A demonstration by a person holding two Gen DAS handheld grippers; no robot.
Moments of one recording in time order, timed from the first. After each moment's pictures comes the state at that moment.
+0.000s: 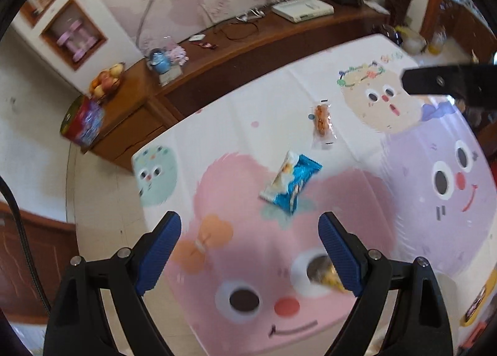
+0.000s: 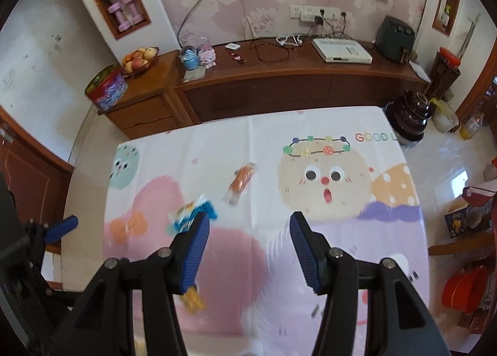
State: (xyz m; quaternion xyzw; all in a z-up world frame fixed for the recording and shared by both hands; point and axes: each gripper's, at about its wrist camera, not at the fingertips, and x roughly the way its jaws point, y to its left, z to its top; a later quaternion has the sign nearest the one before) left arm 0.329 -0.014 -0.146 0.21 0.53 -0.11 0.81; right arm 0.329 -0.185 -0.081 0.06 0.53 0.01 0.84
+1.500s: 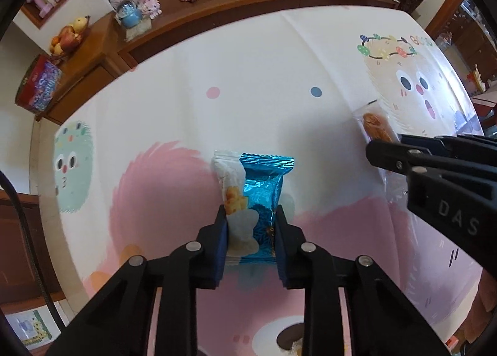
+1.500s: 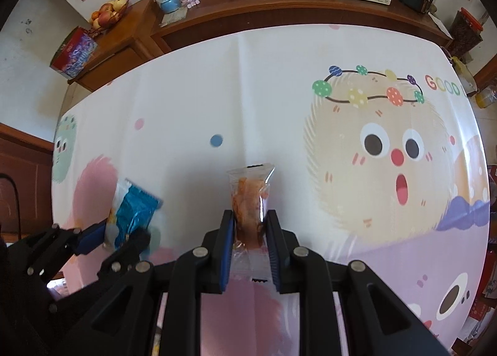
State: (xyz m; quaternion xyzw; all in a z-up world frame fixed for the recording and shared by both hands) left arm 0.398 -0.032 -0.257 0.13 0.61 -0.13 0.77; right arm 0.404 -0.171 -0.233 0.07 0.64 0.01 0.77
